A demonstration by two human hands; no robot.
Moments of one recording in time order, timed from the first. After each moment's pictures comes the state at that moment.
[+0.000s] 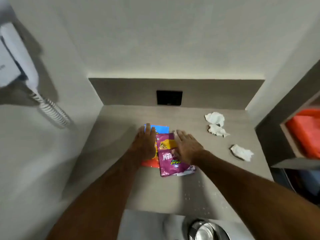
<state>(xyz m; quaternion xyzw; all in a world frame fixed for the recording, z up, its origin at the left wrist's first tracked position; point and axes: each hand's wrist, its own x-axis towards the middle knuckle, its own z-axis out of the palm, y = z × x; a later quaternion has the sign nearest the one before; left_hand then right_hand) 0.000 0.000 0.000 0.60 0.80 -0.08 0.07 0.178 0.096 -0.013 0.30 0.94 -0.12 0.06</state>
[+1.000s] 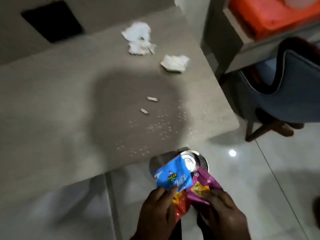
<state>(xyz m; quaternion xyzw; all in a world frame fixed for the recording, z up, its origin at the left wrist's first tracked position) 0.295 -0.202 -0.127 0.66 0.69 0.19 0.24 0.492 -0.183 -0.135 0.64 0.69 -0.28 -0.17</state>
